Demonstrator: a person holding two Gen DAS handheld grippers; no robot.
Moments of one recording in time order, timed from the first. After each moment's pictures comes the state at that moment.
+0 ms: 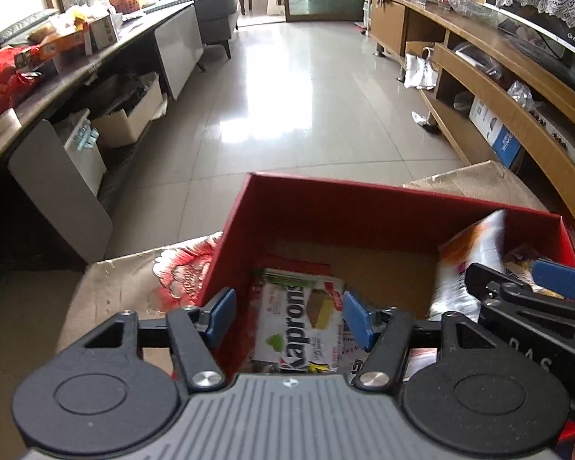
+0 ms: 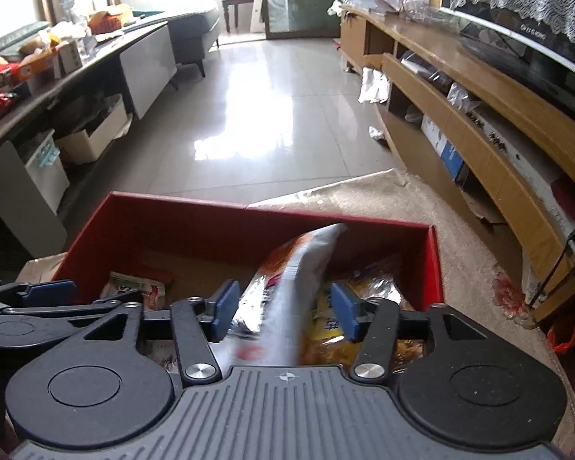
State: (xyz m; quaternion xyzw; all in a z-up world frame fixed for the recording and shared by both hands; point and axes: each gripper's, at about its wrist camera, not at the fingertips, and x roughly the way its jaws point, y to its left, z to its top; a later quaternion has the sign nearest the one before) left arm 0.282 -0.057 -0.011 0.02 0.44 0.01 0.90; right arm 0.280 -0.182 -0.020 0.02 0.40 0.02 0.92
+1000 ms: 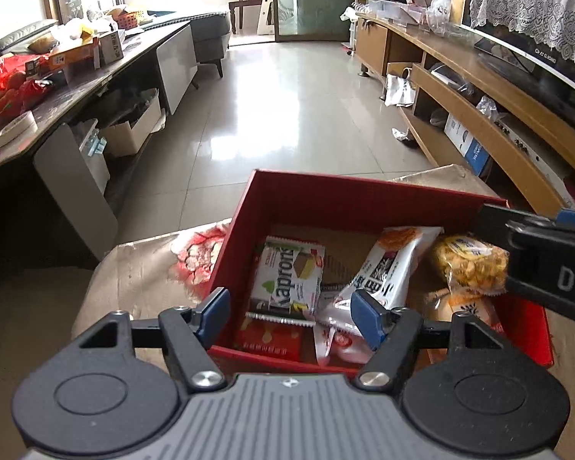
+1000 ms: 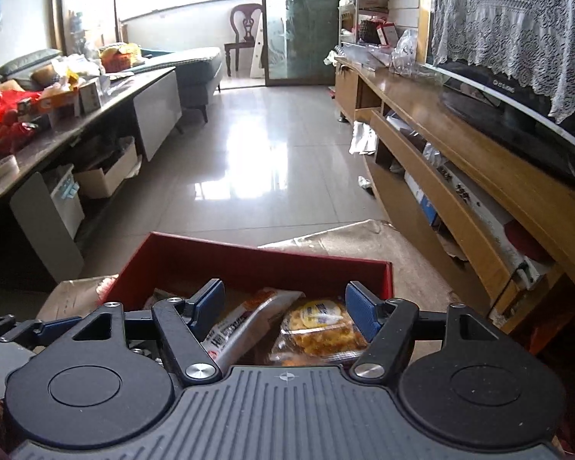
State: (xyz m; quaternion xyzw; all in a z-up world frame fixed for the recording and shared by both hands) left arm 0.215 -0.046 0.017 0.01 0.41 -0.01 0.91; right arm 0.226 -0.182 0.033 0.01 0.33 0.01 0.94
